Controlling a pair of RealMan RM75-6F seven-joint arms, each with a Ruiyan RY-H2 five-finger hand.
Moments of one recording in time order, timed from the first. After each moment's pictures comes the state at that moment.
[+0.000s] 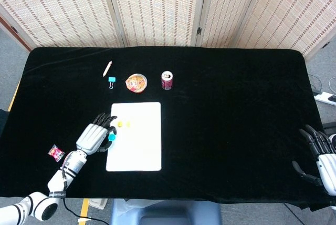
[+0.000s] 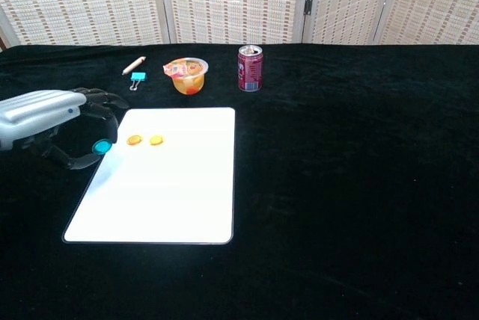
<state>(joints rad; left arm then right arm) -0.57 -1.49 -0.08 -1.36 1.45 1.03 0.11 0.01 -1.07 -0.01 -1.49 -1.62 1.59 0.39</state>
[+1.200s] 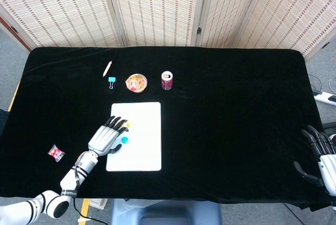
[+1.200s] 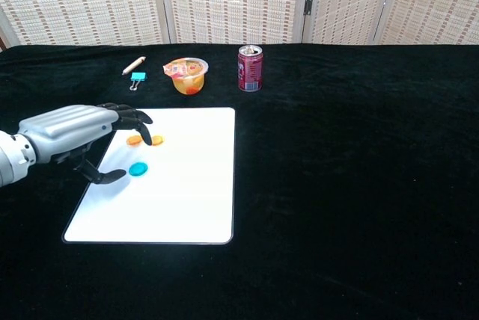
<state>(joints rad) -0.61 -1.56 -0.07 -1.35 1.38 0.99 0.20 0.00 -1.07 0.00 -1.48 -1.62 1.59 0.40</state>
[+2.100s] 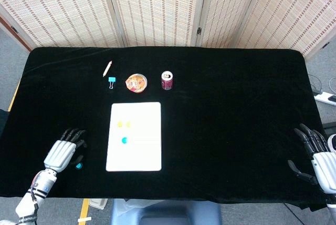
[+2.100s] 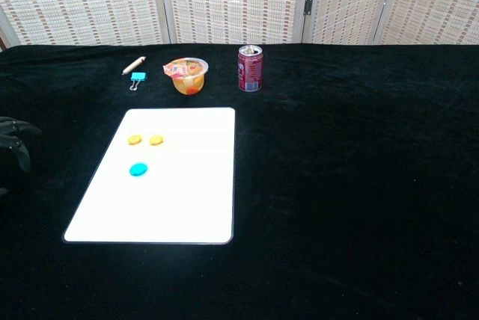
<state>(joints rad) -0.37 -1.38 0.08 -1.31 1.49 1.22 0.00 0.02 -1.07 0.00 -1.50 -1.64 1.58 0.38</state>
